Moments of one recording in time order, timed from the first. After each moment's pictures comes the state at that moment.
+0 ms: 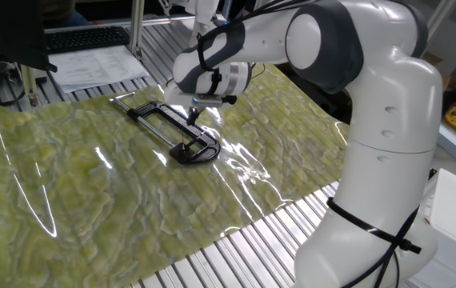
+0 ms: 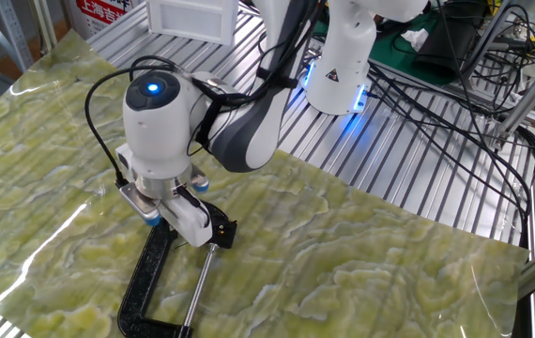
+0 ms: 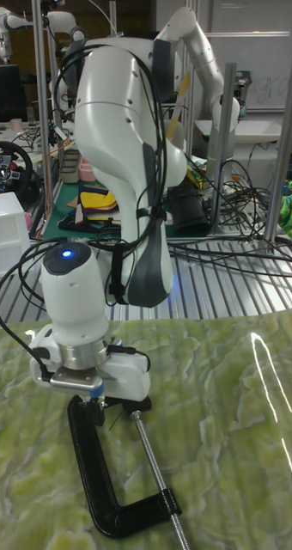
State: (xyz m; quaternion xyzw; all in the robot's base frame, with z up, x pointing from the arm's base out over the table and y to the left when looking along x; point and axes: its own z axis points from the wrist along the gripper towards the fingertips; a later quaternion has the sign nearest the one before) arm 0.600 -0.071 0.109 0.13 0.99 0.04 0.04
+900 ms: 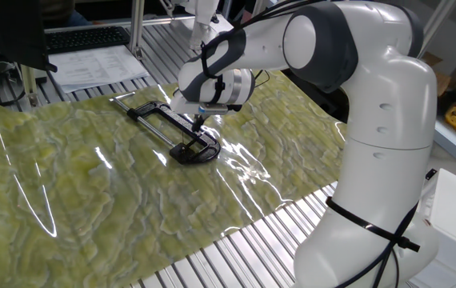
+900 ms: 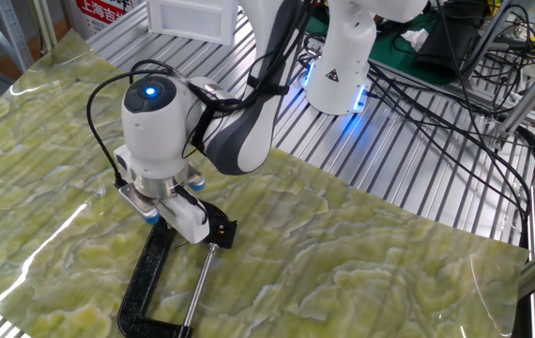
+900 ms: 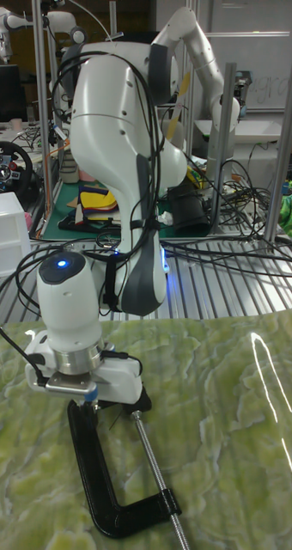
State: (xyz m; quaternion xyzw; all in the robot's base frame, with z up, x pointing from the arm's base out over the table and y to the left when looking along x) arm 0.590 -0.090 0.083 0.11 0.99 0.04 0.04
